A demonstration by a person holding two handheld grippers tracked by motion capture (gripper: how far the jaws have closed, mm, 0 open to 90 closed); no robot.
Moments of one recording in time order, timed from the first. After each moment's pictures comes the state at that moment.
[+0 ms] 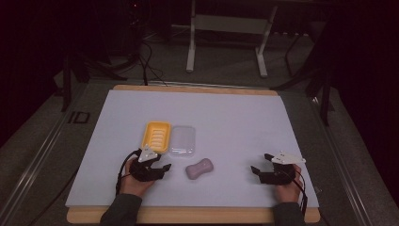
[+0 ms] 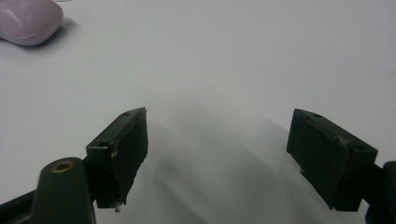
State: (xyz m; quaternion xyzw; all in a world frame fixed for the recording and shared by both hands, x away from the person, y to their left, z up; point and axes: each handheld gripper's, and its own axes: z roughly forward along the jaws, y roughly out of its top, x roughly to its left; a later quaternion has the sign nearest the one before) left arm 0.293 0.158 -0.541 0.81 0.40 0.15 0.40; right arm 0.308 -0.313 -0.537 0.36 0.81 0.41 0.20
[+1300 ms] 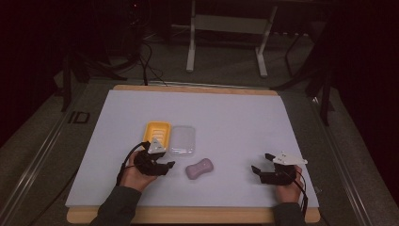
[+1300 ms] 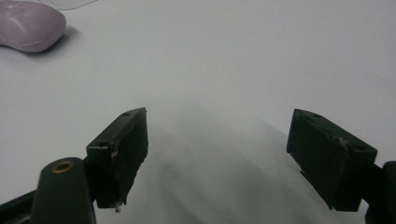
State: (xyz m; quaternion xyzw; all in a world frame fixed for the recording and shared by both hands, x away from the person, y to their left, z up) left arm 0.302 0.136 -0.500 0.86 0.36 0.14 0.34; right arm 0.306 -0.315 -0.536 0.36 0.81 0.42 0.21
